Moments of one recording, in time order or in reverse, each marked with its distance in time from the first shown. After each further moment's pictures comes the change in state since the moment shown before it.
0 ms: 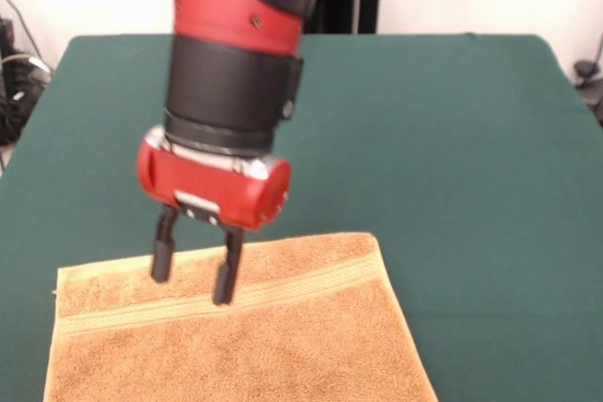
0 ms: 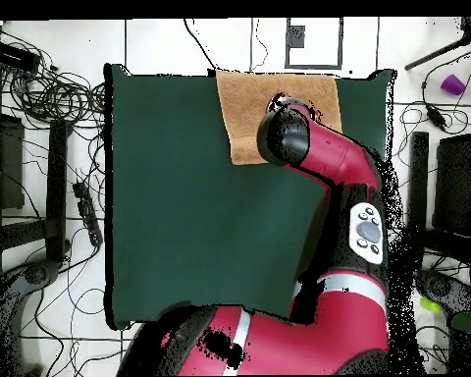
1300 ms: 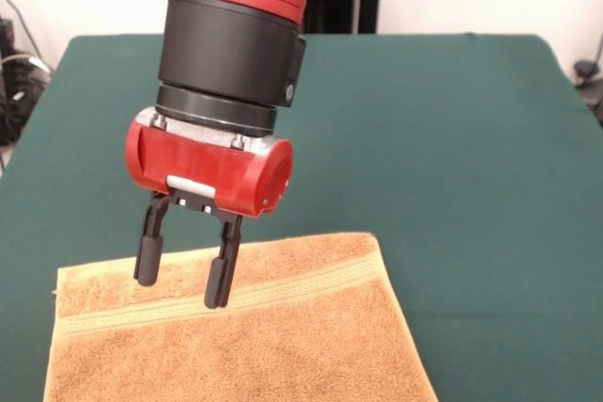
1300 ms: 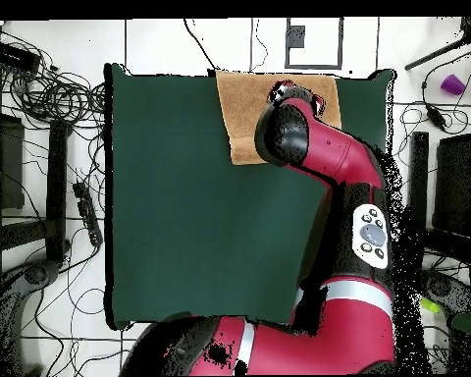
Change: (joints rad) arm -0.009 -0.037 0.036 0.011 -0.048 -0.100 0.000
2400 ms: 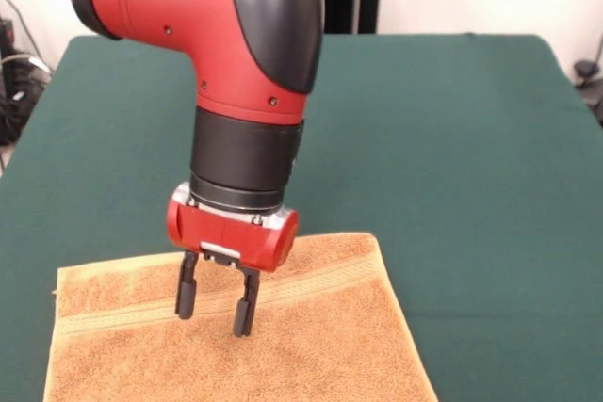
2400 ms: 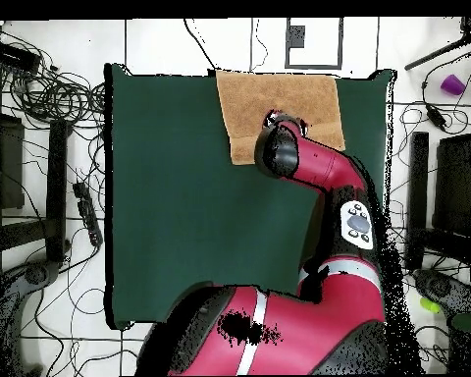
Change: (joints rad) arm -0.025 0.140 0.030 -0.020 -0.084 0.000 0.000
